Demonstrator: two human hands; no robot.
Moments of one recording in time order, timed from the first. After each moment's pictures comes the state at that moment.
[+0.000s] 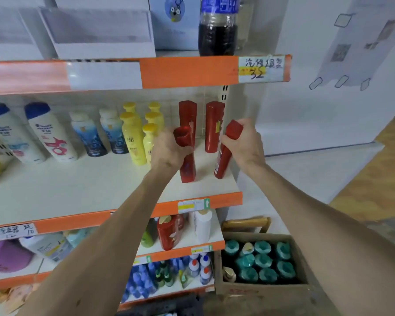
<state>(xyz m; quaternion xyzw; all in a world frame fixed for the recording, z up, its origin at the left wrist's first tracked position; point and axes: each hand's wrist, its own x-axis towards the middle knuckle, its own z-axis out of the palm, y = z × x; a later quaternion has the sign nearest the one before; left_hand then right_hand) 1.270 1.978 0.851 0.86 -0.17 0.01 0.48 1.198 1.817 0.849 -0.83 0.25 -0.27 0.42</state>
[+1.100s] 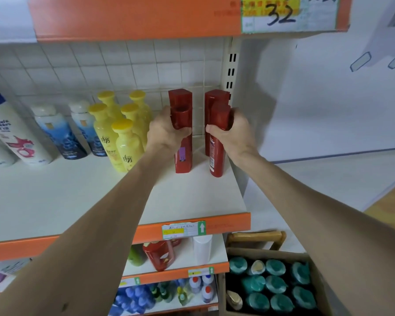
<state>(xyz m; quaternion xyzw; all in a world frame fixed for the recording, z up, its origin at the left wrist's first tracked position) 1.363 1.909 0.807 0.87 -0.16 0.06 0.46 1.297 1.763 0.793 -0.81 0.19 -0.27 0.49</state>
